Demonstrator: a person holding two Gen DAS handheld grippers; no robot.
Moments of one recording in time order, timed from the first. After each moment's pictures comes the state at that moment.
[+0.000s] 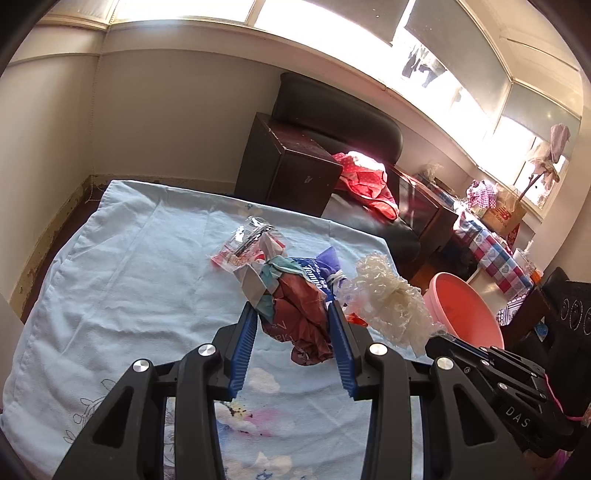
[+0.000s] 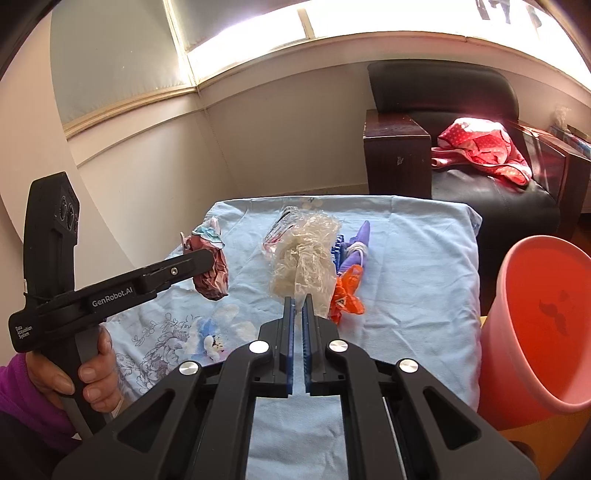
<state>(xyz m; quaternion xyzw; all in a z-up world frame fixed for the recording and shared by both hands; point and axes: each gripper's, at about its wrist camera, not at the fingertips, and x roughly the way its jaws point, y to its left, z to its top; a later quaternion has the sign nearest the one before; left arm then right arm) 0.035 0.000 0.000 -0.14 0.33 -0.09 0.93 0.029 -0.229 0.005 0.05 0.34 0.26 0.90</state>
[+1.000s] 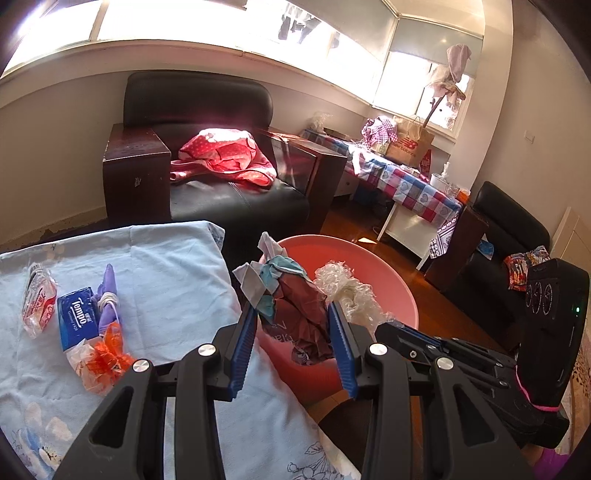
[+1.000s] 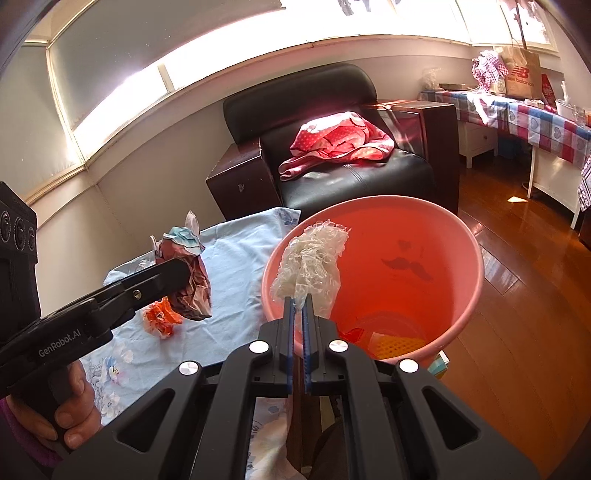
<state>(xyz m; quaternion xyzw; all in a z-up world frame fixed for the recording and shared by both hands) 0.054 -0.226 0.017 -0.03 0.33 -0.29 0.90 0.004 -0.406 -0.018 0.16 0.32 0.05 0.93</state>
